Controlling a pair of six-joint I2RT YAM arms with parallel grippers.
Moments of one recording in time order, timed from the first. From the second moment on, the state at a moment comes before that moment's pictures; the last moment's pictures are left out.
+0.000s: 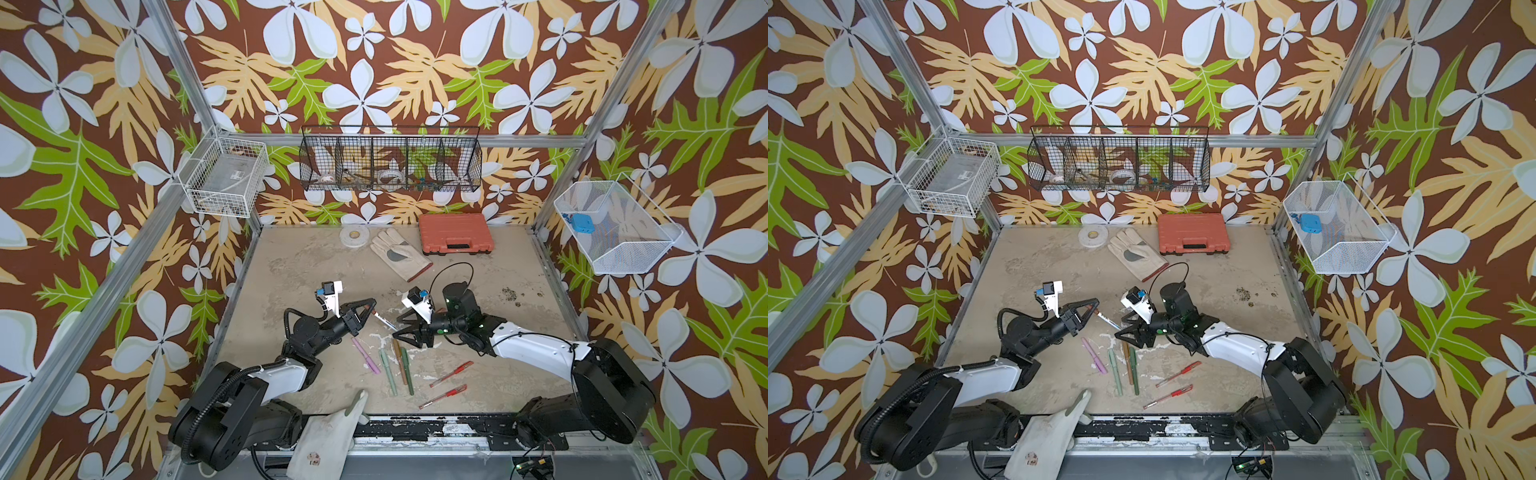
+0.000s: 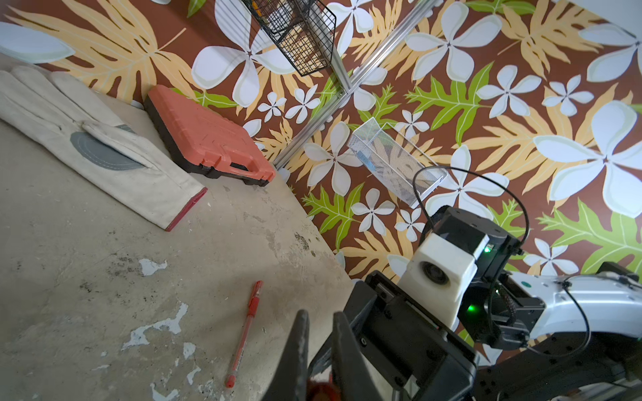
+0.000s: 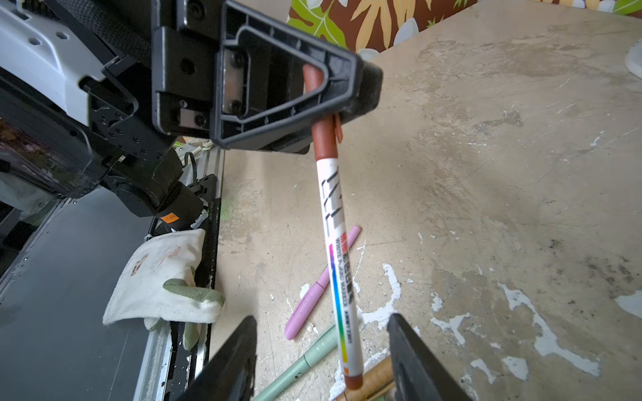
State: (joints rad) left arm -0.41 1.29 0.22 1.19 0.48 -0.84; right arm 0.66 1.43 0.71 0.21 -0.72 -0.02
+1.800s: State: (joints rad) left arm -0.43 1.34 0.21 1.32 0.61 -0.85; right arm 0.95 1.37 0.70 0.27 -0.08 -0.14
